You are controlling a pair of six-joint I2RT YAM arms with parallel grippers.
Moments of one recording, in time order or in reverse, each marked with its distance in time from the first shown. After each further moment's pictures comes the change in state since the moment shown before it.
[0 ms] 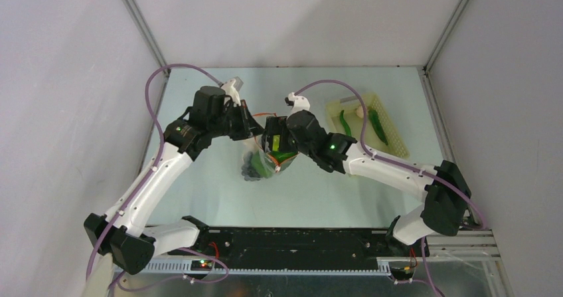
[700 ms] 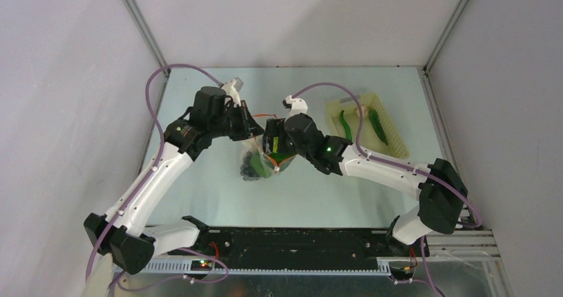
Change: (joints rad) left arm -0.005 0.000 0.000 -0.008 -0.011 0.002; right arm 0.003 0.020 -0.033 0.069 0.030 -0.032
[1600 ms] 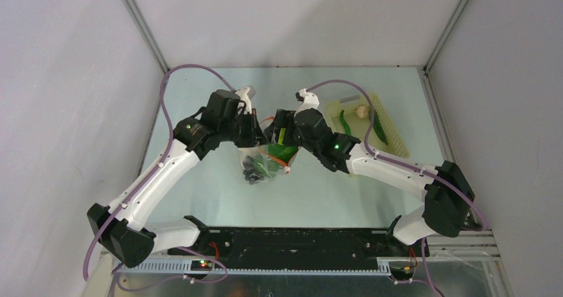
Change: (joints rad) left arm -0.094 0.051 0.038 -0.108 -0.063 0.034; right arm -0.051 -0.047 -0.040 0.075 -0.004 0.073
